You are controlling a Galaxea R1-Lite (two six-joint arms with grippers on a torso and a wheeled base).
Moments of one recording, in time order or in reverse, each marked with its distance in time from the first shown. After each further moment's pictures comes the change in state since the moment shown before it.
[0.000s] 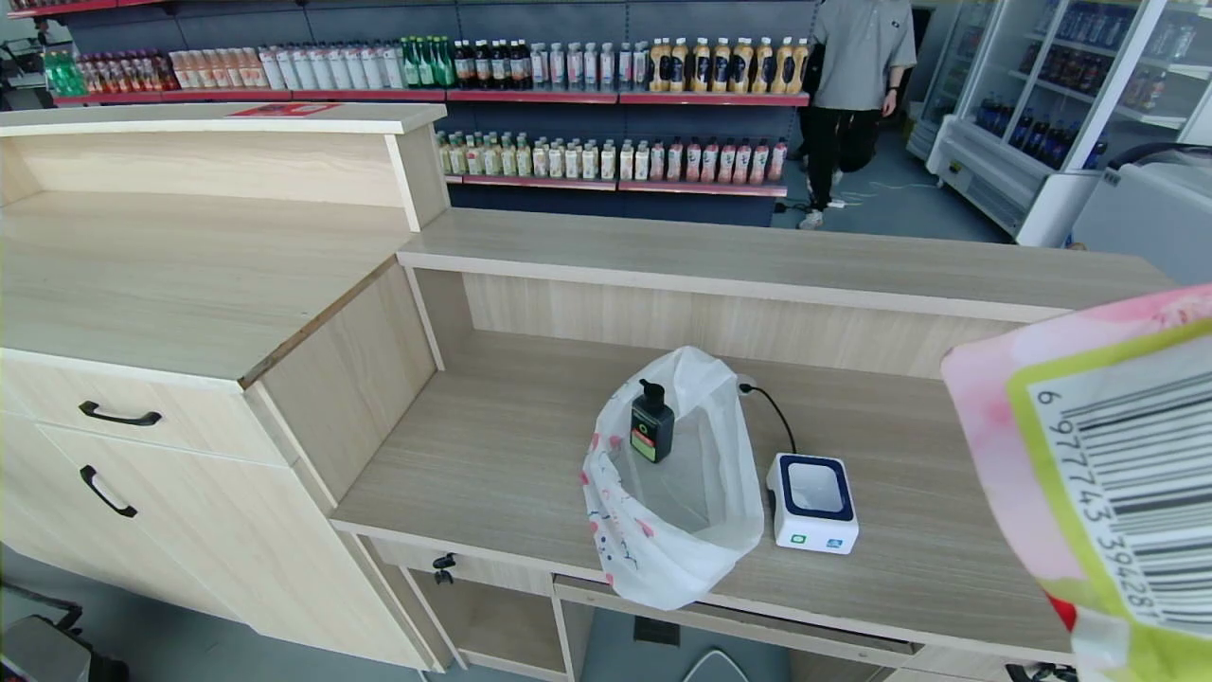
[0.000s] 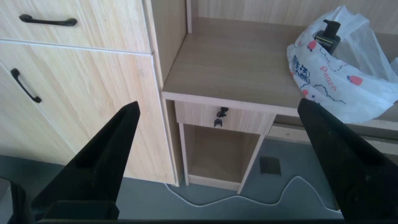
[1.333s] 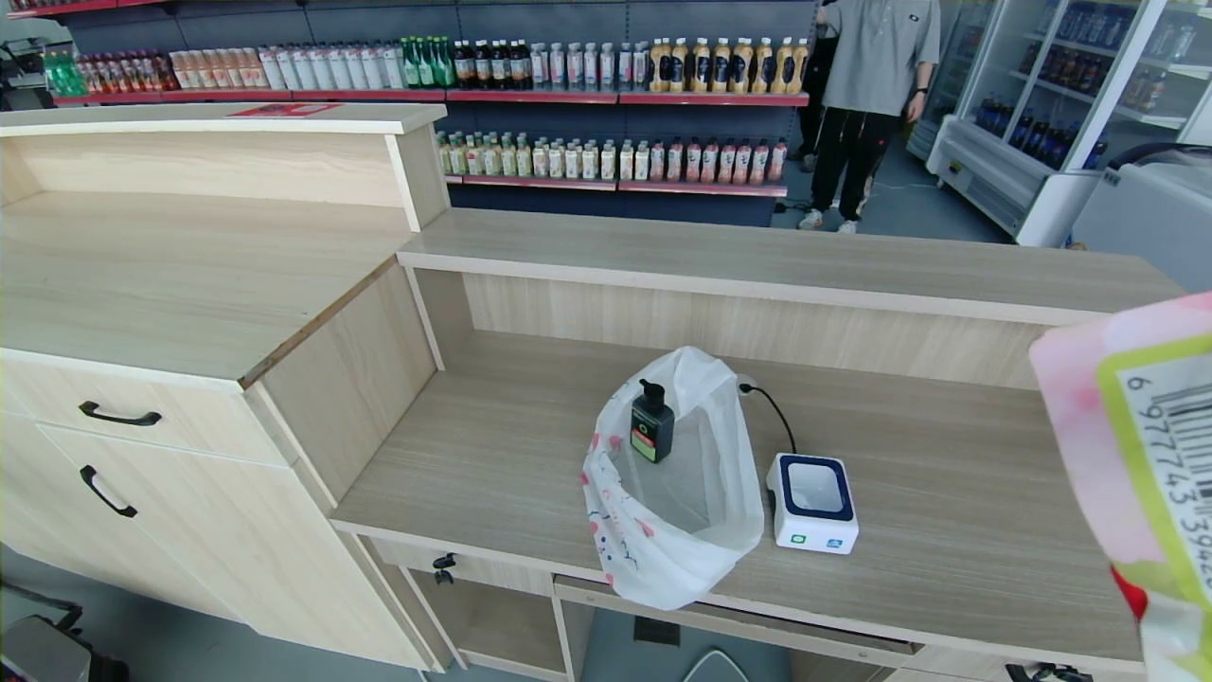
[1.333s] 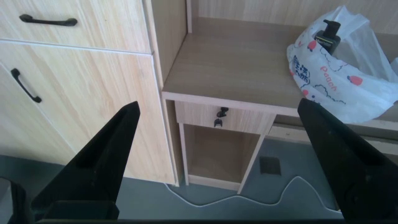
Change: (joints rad) left arm 0.000 0.000 0.000 0.000 0.000 0.000; right arm -0.084 -0.066 0.013 0.032 0.003 0.009
